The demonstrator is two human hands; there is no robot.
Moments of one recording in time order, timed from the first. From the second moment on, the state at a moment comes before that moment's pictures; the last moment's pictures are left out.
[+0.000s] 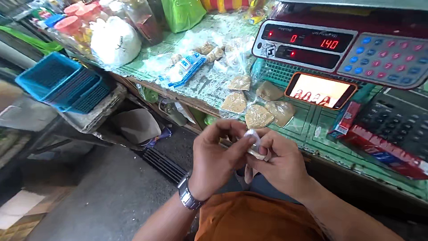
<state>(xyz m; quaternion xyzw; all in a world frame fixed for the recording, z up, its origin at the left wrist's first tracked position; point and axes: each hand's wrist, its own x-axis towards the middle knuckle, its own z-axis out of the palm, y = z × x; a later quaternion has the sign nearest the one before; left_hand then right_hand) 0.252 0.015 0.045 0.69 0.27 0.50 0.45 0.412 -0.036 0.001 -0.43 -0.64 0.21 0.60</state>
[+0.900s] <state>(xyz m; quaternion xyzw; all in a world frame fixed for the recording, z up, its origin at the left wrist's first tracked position) 0.220 0.005 0.094 0.71 0.20 0.61 0.30 0.386 -0.044 0.023 -0.41 -0.66 0.25 0.57</state>
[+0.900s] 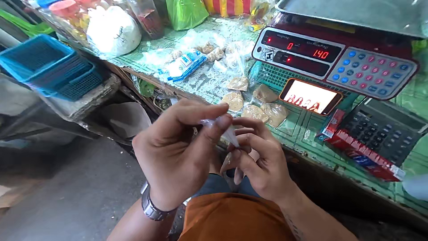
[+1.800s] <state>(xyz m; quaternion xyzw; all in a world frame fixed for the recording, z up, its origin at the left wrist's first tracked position) 0.216 0.056 0.089 0.60 0.28 0.63 0.39 0.402 -0.044 0.011 -0.53 -0.69 0.18 0.46</state>
